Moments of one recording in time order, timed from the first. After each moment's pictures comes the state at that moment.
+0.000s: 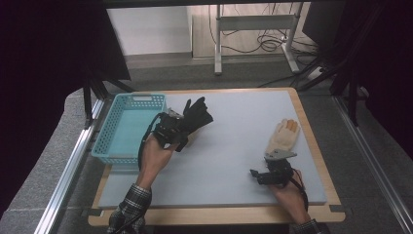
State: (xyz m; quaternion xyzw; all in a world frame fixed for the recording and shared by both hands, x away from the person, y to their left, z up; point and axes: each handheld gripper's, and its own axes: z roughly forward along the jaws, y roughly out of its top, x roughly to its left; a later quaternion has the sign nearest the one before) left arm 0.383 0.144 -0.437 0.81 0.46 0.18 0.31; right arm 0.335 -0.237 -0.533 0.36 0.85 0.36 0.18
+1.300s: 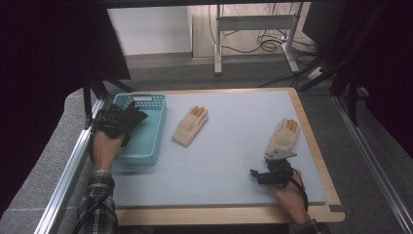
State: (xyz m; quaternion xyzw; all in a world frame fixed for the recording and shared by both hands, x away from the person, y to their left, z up) left arm 0.428 0.322 -0.481 0.71 0.66 0.16 0.16; right arm 0.335 -0.237 -0.533 0.35 0.85 0.36 0.18
